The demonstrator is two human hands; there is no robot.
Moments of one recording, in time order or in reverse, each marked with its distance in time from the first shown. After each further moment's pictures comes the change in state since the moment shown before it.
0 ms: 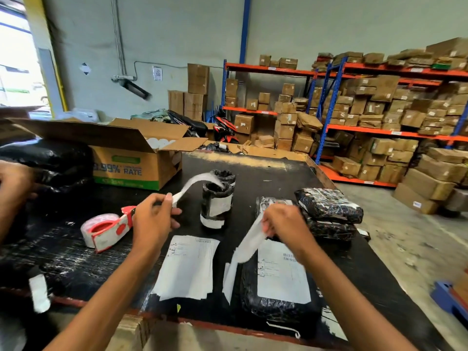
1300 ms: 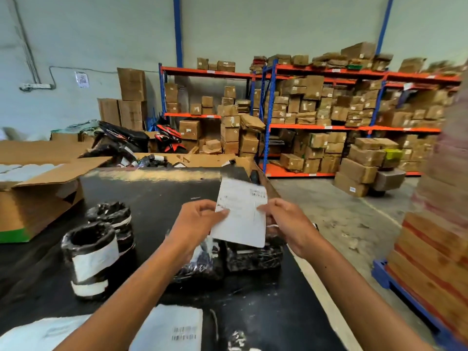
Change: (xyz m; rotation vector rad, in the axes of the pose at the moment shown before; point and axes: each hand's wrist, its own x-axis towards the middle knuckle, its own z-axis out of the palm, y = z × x) left_hand -0.013 0.056 0.303 -0.102 -0.738 -0.168; right_hand 0.103 0.084 -0.207 0.241 0.160 0.310
